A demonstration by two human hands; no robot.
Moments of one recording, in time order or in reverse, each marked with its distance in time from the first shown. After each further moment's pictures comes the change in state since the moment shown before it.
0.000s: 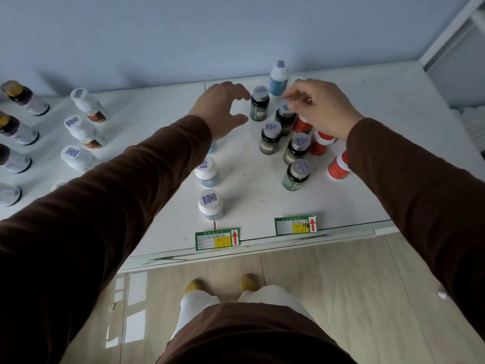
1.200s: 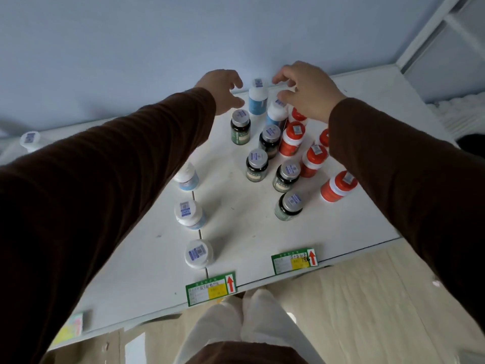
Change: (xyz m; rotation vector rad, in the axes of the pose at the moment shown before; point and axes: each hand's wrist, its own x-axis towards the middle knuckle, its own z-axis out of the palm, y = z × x) left_hand 0.146 -0.009 0.011 -0.031 -0.158 -0.092; right_hand 0.087 0.031 -0.022 -0.236 0.027 0.075
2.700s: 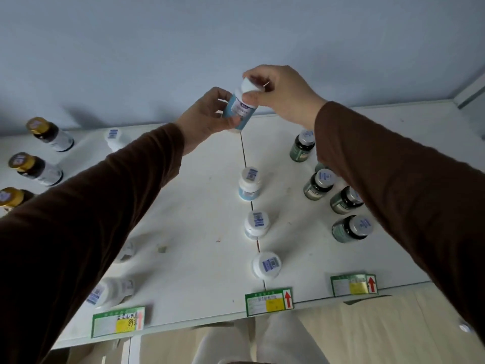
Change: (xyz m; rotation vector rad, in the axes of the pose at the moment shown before) left_hand -0.099 -0.144 -0.064 -0.990 -0.043 0.017; right_hand 0.064 -0.181 0.040 0.500 -0.080 -0.150
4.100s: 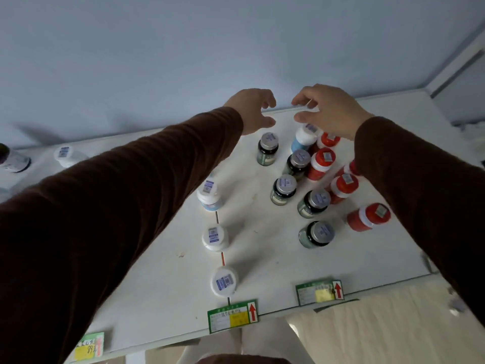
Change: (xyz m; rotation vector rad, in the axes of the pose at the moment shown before) left_hand 0.112 0.033 0.131 0.999 -0.052 0.081; right_hand -0.056 0.127 -0.110 -0.450 -0.033 0.151
